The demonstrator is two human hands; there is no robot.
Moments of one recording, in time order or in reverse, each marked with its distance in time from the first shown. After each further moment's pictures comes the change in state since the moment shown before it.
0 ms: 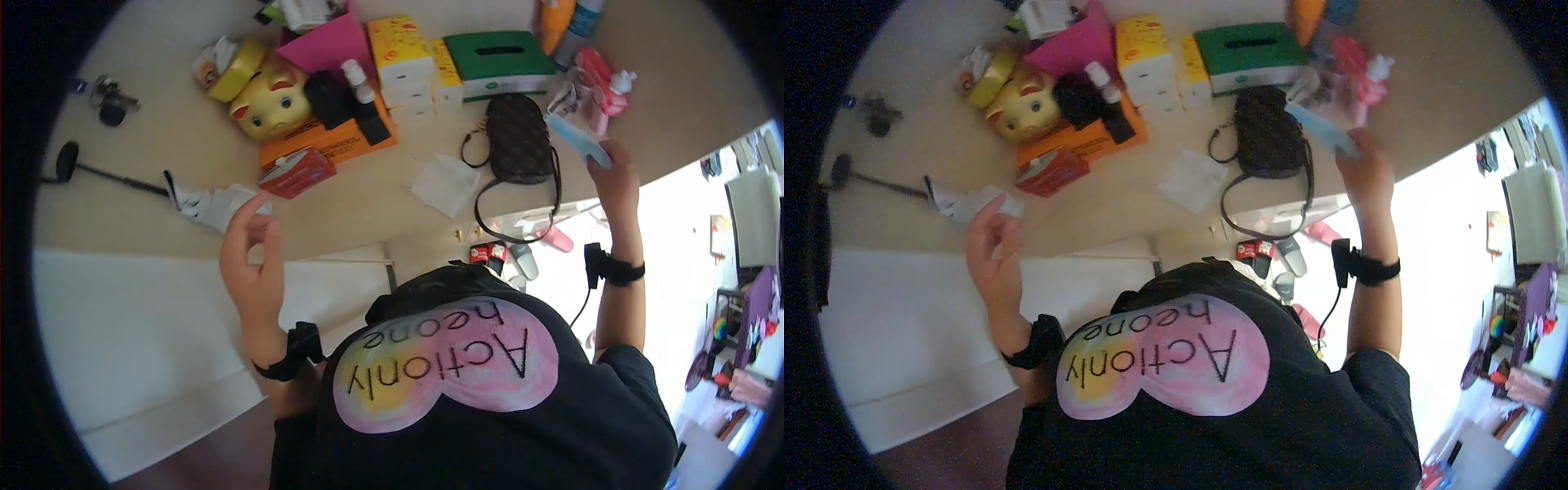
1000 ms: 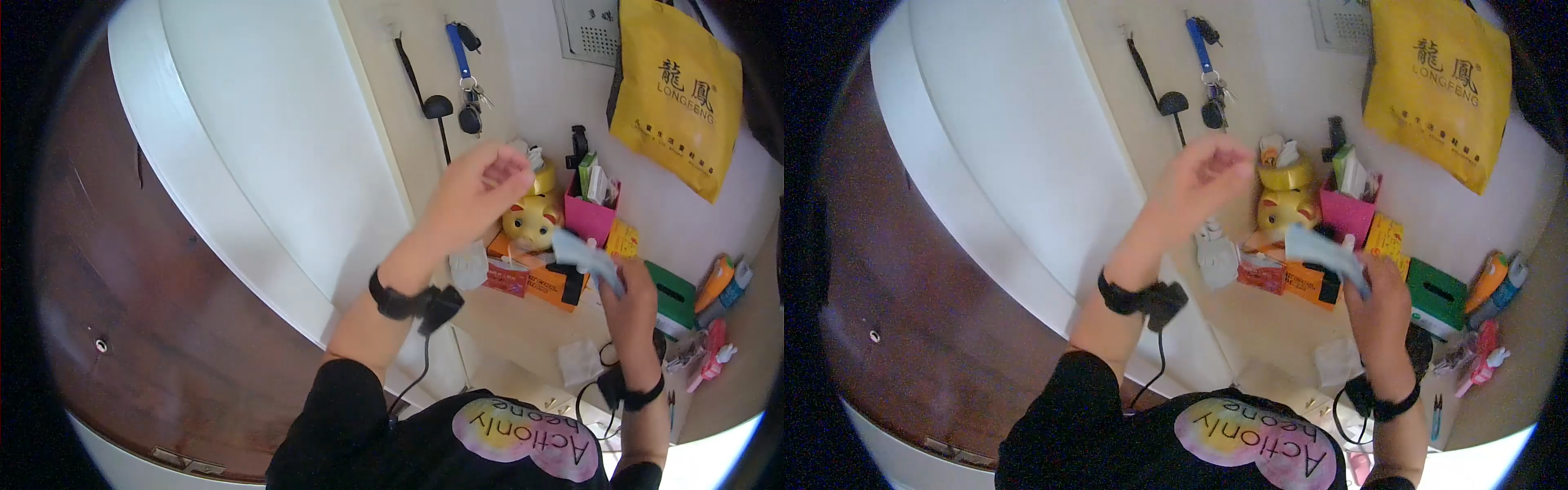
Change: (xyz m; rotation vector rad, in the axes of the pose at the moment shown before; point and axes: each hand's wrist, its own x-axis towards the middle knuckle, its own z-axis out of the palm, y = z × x) left_hand 0.096 0.106 -0.081 -0.410 0.075 0.086; right_hand -0.011 -0.262 -0.012 0.528 -0.019 -0.927
